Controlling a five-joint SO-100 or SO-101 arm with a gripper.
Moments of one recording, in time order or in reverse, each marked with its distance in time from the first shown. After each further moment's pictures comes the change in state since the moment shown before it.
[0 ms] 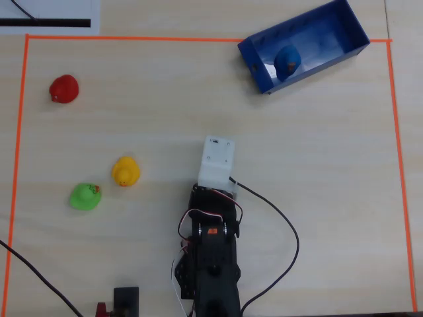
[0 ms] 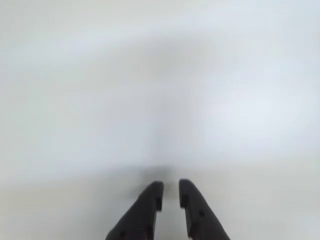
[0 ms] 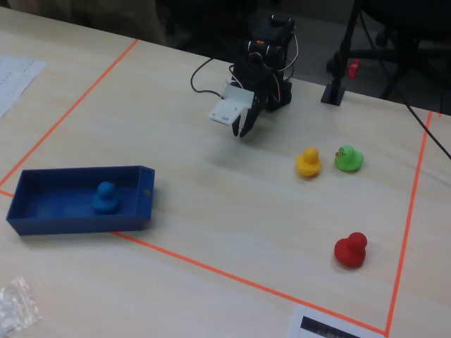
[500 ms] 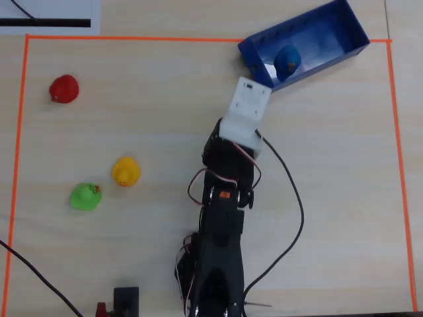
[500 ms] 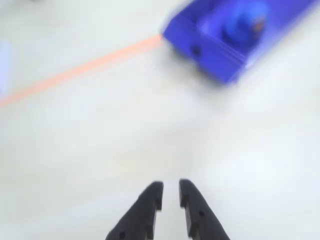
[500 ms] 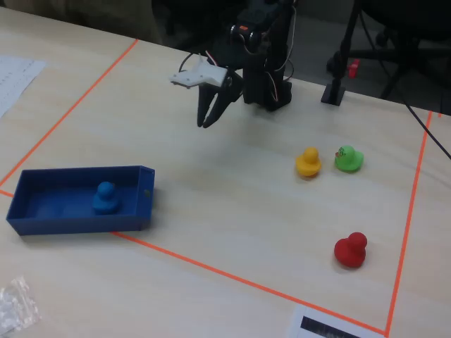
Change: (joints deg) arm 8.9 -36.8 -27.2 -34.8 3.5
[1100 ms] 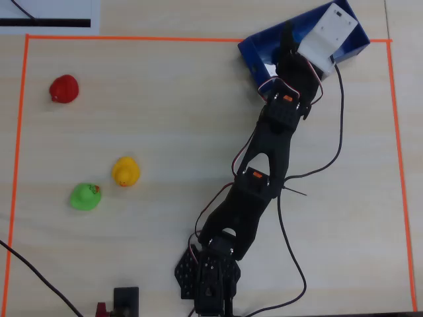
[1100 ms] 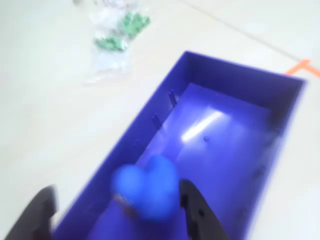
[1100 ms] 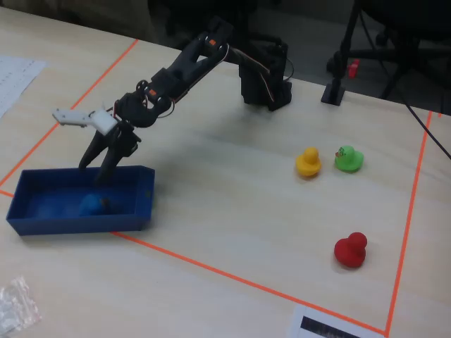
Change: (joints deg) arm 17.0 -93.9 -82.2 -27.2 2.1
